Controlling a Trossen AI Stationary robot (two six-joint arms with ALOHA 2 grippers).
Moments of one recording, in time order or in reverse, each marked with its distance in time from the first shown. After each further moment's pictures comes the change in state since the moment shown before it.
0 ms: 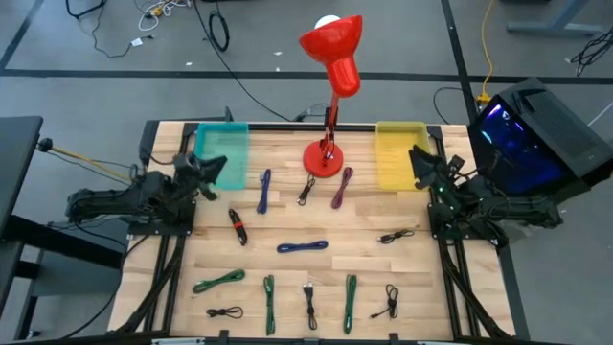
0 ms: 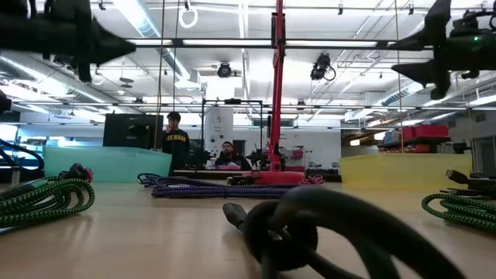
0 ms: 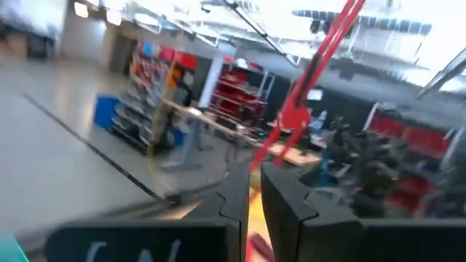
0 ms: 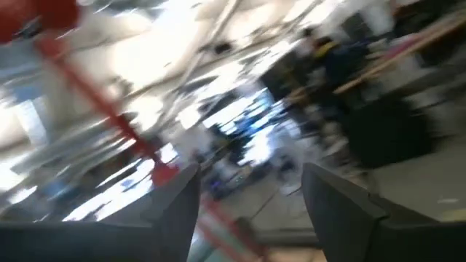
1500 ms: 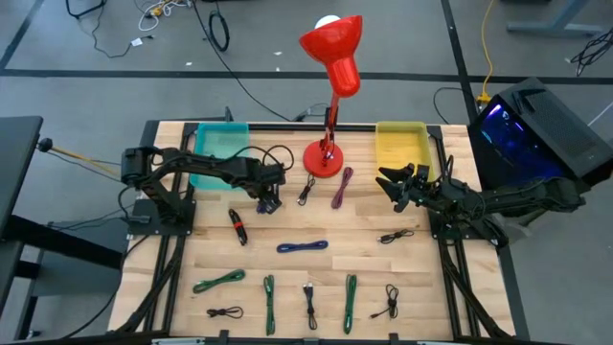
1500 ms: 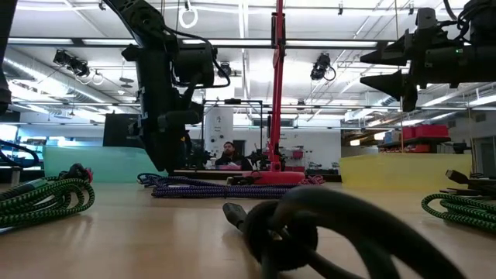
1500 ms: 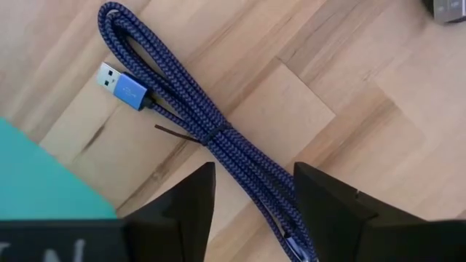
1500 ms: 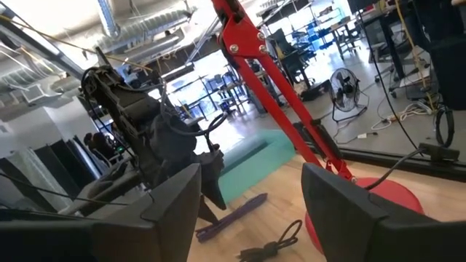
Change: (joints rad) left arm 0.167 1.542 0.787 -0.839 0.448 -0.316; right arm 0.028 0.517 -0.001 0.247 -0.300 0.069
